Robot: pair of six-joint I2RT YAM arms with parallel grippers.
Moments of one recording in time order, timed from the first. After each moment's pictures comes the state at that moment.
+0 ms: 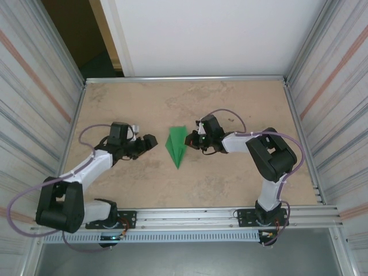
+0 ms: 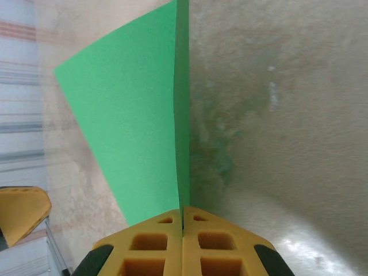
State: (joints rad) left arm -0.25 1.28 0.64 -0.24 0.48 -0.69; right arm 0.59 1.85 0.91 0.18 -0.45 0.88
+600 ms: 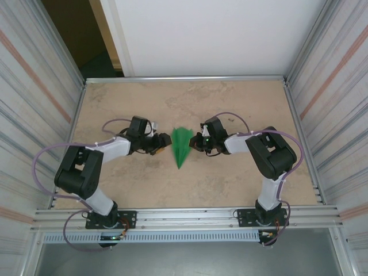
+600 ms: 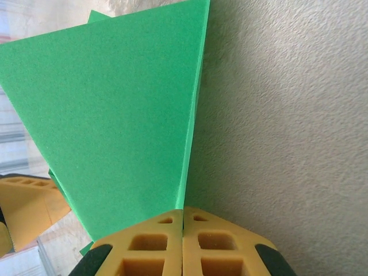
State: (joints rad) left arm -0.38 1.62 0.81 -0.09 0.56 -0.74; right arm 0.55 1.86 0.87 0.20 -0.46 0.88
